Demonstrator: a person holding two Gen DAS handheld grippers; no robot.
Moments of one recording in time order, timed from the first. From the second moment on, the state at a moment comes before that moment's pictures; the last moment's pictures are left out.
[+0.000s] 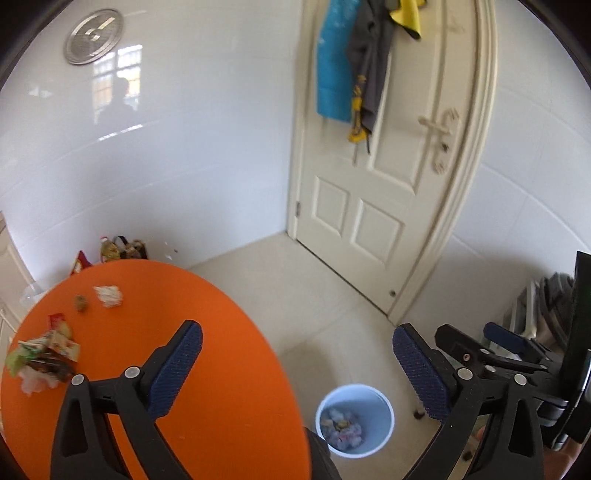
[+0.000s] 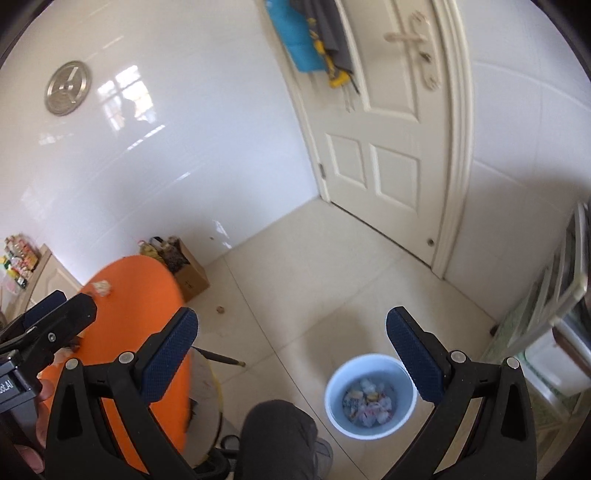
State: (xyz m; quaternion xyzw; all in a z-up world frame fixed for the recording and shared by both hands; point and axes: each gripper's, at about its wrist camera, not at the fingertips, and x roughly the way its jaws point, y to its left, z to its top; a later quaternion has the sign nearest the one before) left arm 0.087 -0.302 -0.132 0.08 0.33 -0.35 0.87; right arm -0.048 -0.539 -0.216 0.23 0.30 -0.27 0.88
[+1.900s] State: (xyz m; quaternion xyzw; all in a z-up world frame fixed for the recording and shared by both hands) left arm 0.165 -0.012 -0.177 -0.06 0.37 -0.03 0.92; right arm 0.243 -0.248 -0.254 0.04 0.41 0.03 0.91
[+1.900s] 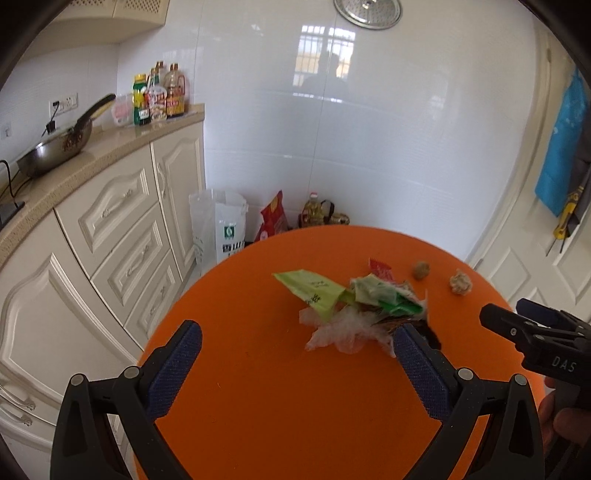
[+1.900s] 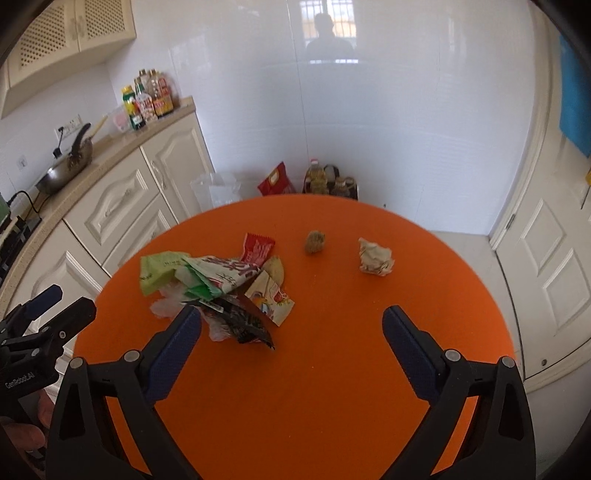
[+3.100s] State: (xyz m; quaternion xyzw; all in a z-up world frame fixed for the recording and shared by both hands) left arm 0.266 -0.028 -0.245 -0.04 0.43 -0.06 0.90; right arm 0.252 -0.234 -0.314 0.05 0.46 0.15 0.88
